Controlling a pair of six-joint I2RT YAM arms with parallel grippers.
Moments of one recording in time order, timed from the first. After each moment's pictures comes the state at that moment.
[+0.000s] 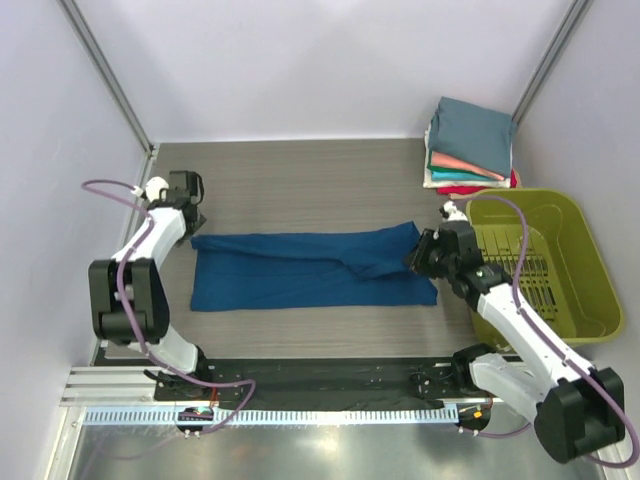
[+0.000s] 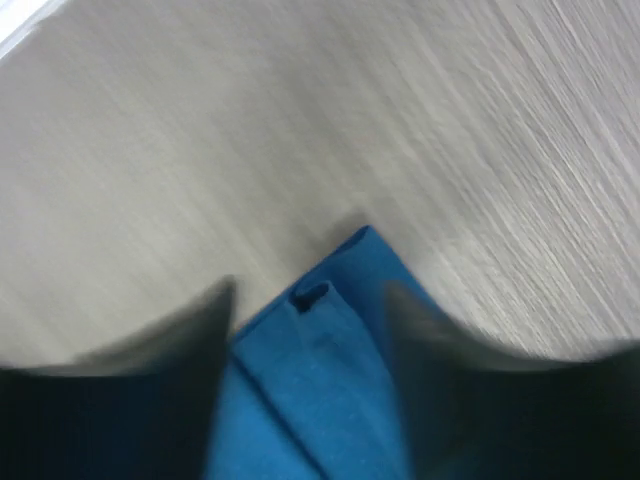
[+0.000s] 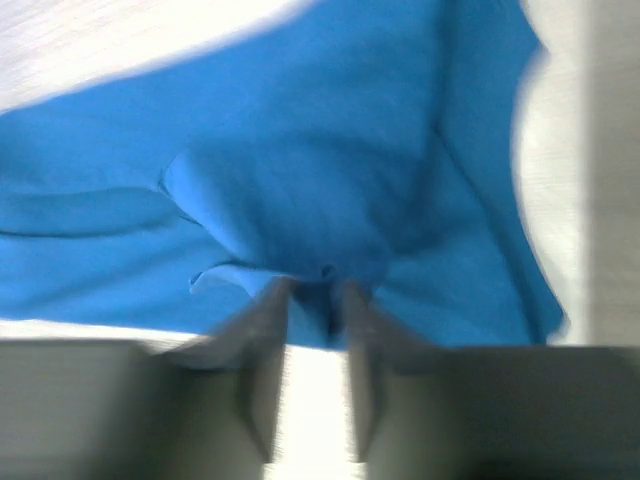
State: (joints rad) left arm 0.03 1.63 1.14 -0.53 -0.48 -0.74; right arm 0.30 0.97 0.66 -0.37 -0.06 0.57
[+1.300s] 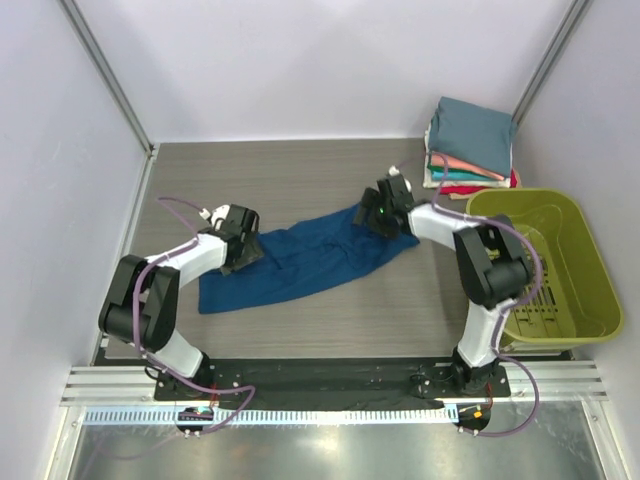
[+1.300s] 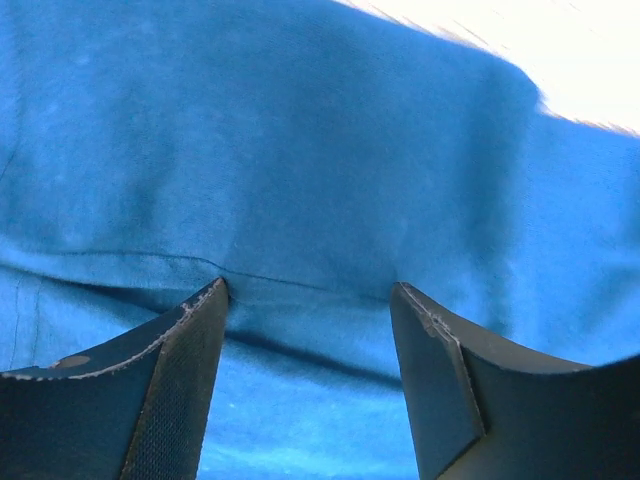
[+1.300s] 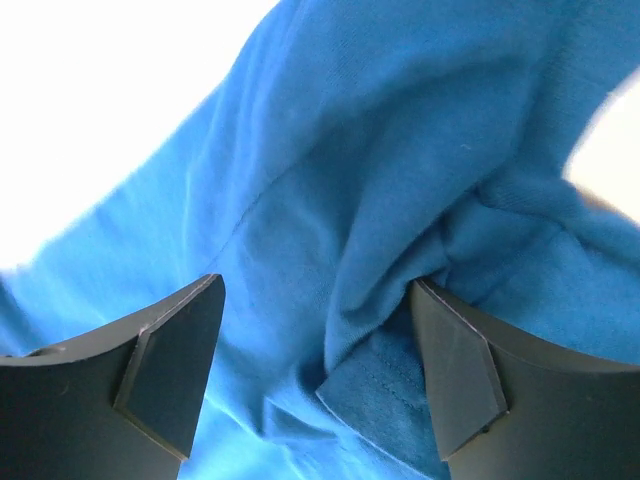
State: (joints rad) left arm -0.33 1.59 0.86 -0.39 -0.32 -0.77; right arm 0.38 1.83 1.09 -0.14 -0.02 0.70
